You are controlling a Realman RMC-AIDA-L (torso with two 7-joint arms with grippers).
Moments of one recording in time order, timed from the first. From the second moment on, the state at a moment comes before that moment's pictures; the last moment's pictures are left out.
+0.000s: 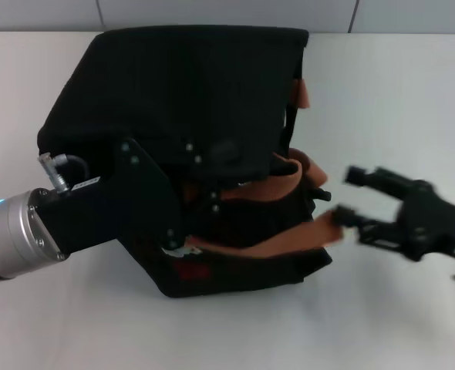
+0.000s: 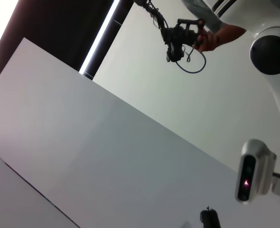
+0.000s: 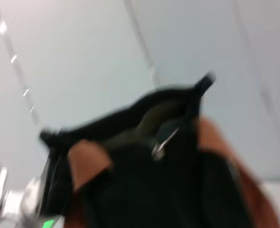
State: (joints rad) left arm -0.53 -2.08 0.61 0.20 1.76 1.99 0.26; right arm 0.38 2.08 -0.69 -0.37 -1.76 -1.74 1.12
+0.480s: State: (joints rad) left arm -0.54 -2.08 0.63 0.19 1.76 1.98 0.26; right arm 0.32 2.08 -0.32 -0.32 -1.76 -2.02 1.19
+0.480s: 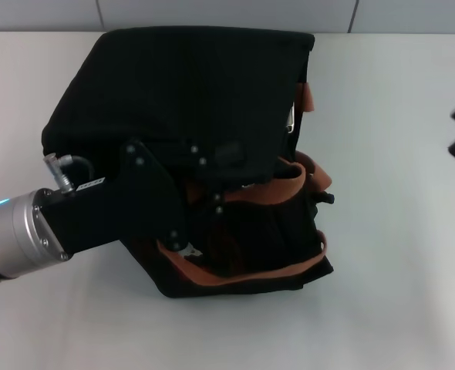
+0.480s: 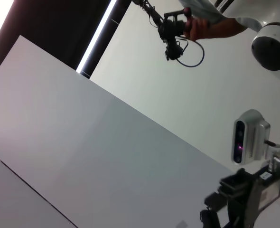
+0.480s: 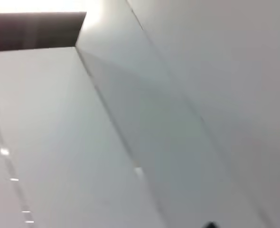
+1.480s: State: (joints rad) left arm -0.56 -2.08 0.63 0.18 1.76 1.97 0.26; right arm 0.60 2.08 -0.51 -0.16 -1.79 -1.84 1.25
